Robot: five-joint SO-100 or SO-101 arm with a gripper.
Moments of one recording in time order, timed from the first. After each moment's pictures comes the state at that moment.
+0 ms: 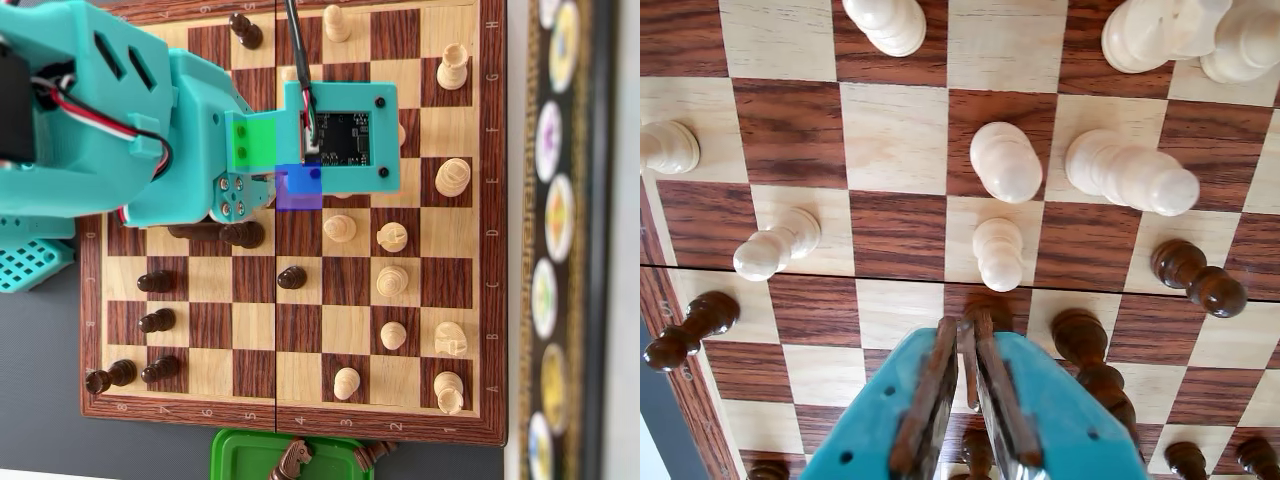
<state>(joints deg) -8.1 97.6 99.8 71.5 95.4</state>
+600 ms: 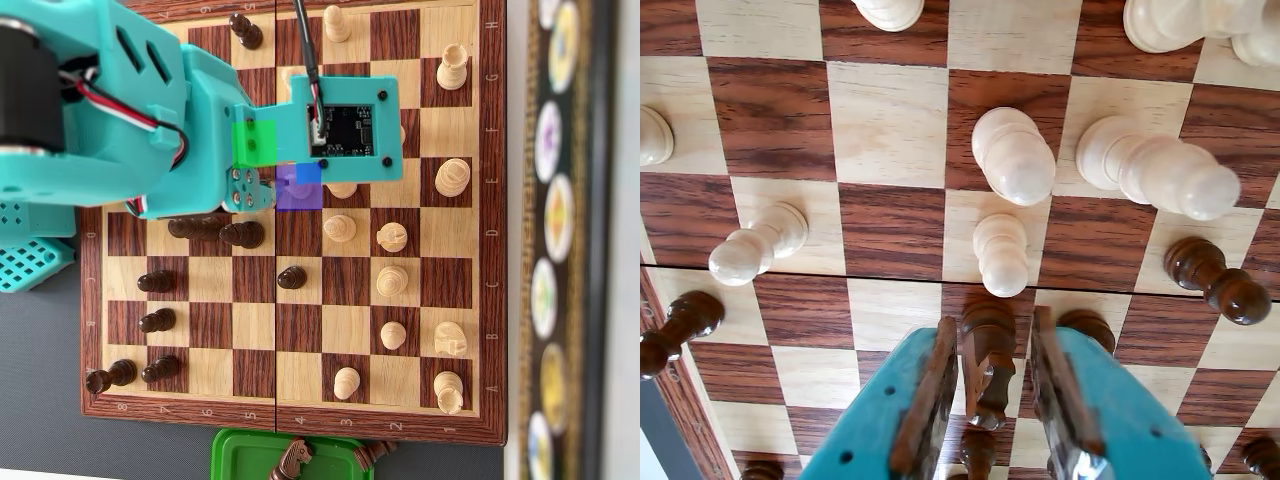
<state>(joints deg) -8.0 95.7 99.8 71.5 95.4</state>
